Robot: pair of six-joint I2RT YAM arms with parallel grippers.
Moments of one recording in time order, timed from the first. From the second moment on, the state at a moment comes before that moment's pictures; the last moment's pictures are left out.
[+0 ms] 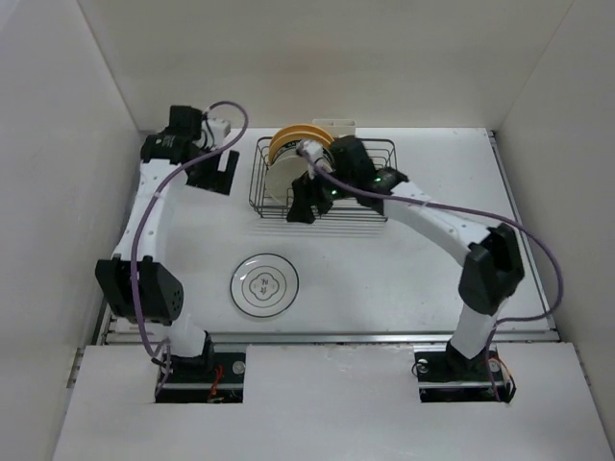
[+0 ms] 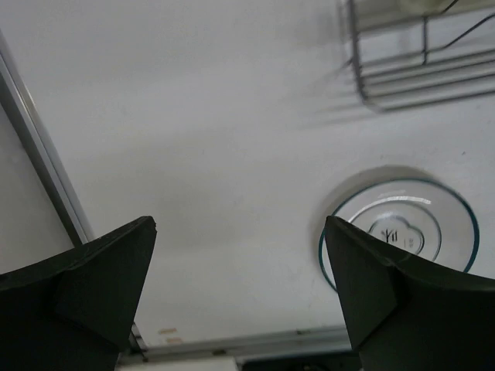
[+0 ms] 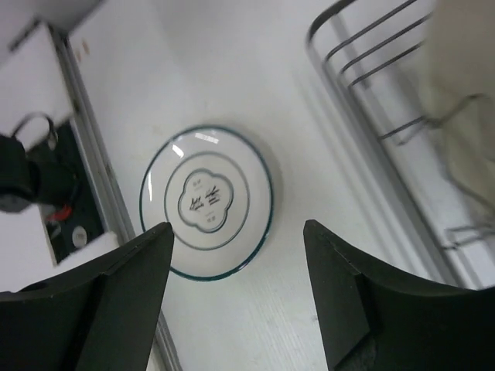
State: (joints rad) left arm -0.03 1.55 1.61 -1.10 0.03 0.19; right arm 0.72 1.86 1.60 -0.41 -0.55 0.06
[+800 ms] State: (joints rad) left arm -0.42 2.06 1.97 -0.87 -0.25 0.25; right arm 0.41 1.43 1.29 -0.35 -0.31 0.20
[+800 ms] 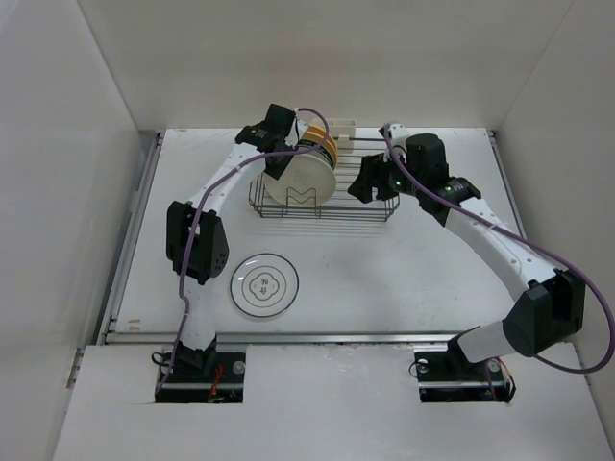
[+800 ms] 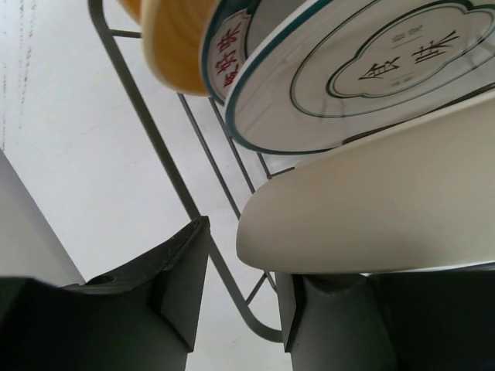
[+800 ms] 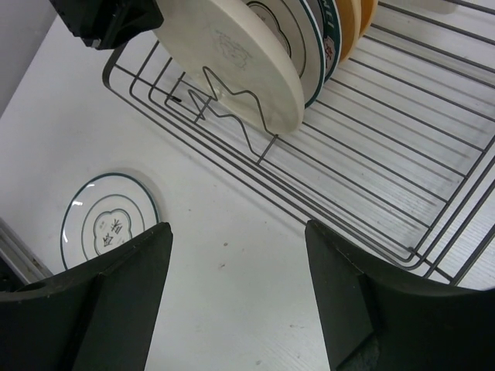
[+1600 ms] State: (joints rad) left arm -0.42 2.05 1.97 -0.86 -0.21 0.24; right arm 0.41 1.48 1.29 -0.34 -0.31 0.21
